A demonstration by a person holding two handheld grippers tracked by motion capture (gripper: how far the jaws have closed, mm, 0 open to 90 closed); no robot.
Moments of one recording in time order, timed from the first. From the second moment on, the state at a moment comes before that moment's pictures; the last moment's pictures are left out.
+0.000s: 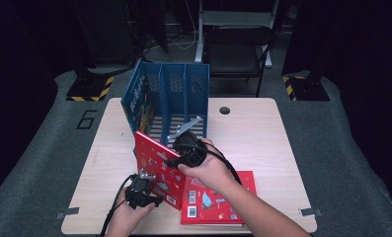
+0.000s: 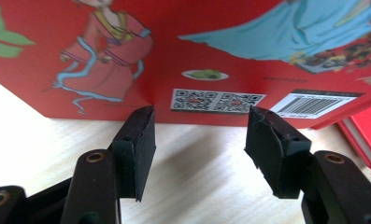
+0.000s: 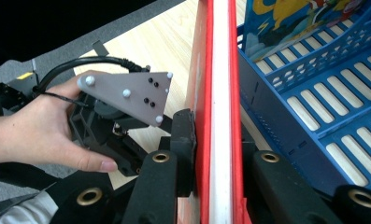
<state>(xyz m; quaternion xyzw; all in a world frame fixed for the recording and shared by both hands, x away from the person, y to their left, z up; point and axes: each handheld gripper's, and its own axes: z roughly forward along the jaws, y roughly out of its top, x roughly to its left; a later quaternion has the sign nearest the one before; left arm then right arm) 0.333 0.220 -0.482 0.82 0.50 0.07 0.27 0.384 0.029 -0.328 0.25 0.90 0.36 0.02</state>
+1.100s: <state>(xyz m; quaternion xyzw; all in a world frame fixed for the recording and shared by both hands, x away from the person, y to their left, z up) 0.338 0.233 -0.478 0.81 0.50 0.08 0.28 0.387 0.054 -0.329 0.23 0.92 0.31 0.03</state>
